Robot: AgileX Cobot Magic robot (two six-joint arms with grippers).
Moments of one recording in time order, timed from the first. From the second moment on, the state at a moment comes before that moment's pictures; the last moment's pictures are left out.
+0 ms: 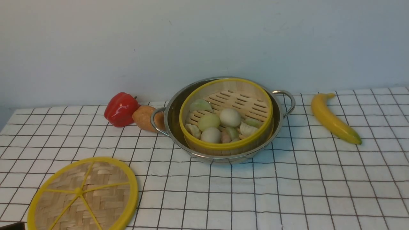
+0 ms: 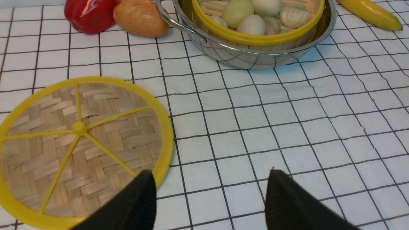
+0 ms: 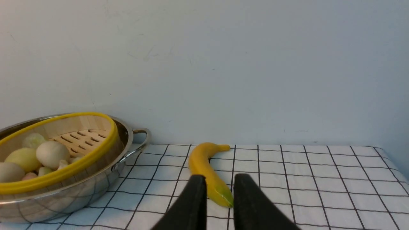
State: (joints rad) right arm 0.00 0.06 -0.13 0.16 0.31 -0.03; left arm -0.04 0.32 -0.57 -0.33 0.96 0.22
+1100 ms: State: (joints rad) right arm 0.00 0.01 0.01 0.13 0.34 -0.03; left arm -0.04 0.32 -0.57 -0.33 0.96 0.22
